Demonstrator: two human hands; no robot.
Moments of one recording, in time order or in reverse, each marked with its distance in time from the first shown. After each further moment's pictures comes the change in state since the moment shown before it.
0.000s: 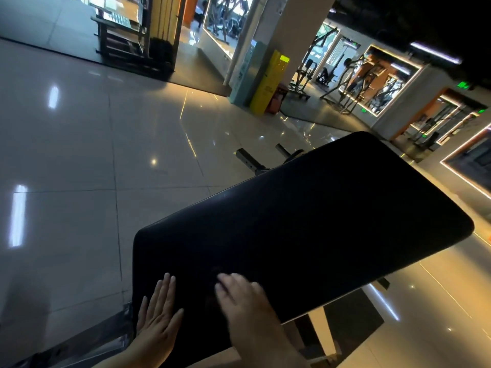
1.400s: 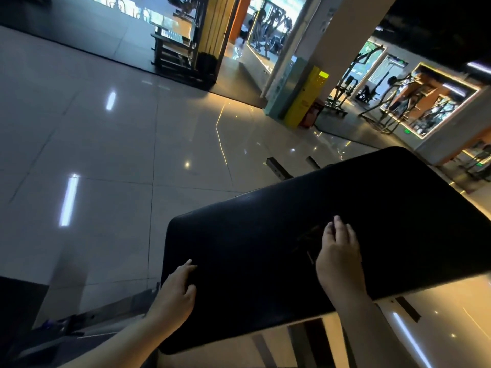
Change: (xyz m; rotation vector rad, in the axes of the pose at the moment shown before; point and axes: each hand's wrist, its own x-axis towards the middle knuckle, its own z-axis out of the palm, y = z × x) left_hand -0.014 0.010 -0.016 -0.522 0.264 -0.109; right_hand 0.013 0.103 -0.068 -0.061 0.242 0.587
